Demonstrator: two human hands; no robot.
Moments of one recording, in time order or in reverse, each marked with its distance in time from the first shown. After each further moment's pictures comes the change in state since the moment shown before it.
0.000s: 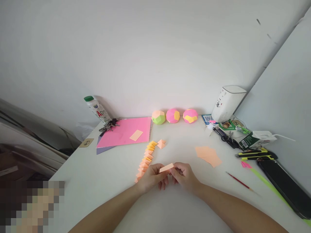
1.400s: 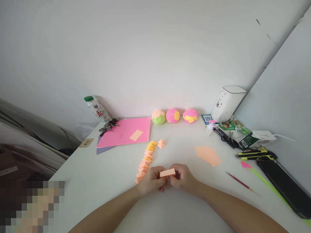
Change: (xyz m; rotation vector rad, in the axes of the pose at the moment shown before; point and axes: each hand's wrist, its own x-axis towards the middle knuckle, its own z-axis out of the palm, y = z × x) left_hand -0.002 -0.010 -0.002 0.092 -0.043 0.035; right_hand 0.002 -0.007 0.008 0.116 -0.165 -0.068
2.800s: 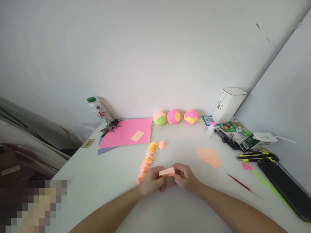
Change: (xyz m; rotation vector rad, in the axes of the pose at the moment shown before) left_hand 0.000 0.000 0.000 -0.006 0.036 0.052; right_hand -0.002 0.003 -0.012 -0.091 0.072 0.062
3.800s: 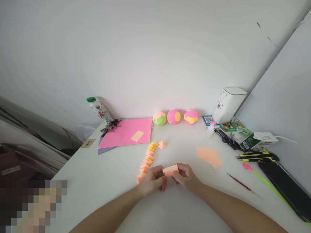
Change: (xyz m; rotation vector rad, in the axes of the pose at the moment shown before) left_hand -0.001 -0.001 -0.001 -0.074 0.009 0.009; right_hand -0.001 0.003 -0.002 0.030 0.019 0.009
